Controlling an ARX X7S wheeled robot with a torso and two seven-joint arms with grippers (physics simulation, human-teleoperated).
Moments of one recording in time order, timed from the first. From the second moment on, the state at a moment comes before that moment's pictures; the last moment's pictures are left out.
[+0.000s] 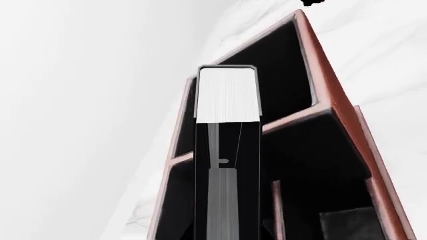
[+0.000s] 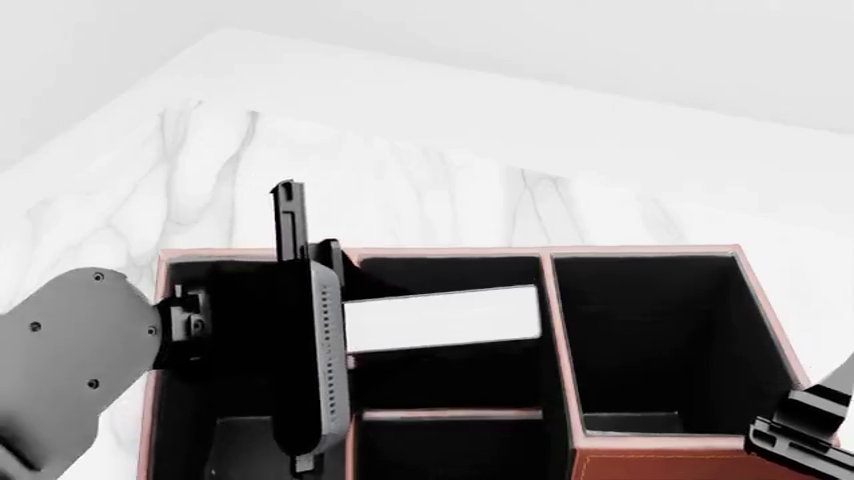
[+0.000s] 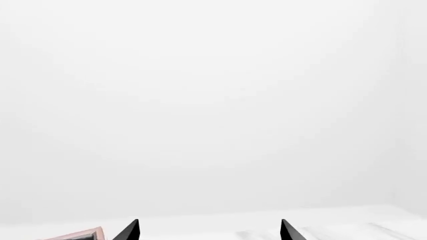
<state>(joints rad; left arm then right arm) -1.08 -0.39 0.92 -0.14 -0.20 -0.26 0.71 0.06 0.41 0.20 -0.36 0.29 0.20 0.41</state>
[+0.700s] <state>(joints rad) -1.19 -0.19 0.93 -0.76 -0.26 -0.07 0.92 0.06 0.42 0.22 -0.30 0.29 0.18 0.41</state>
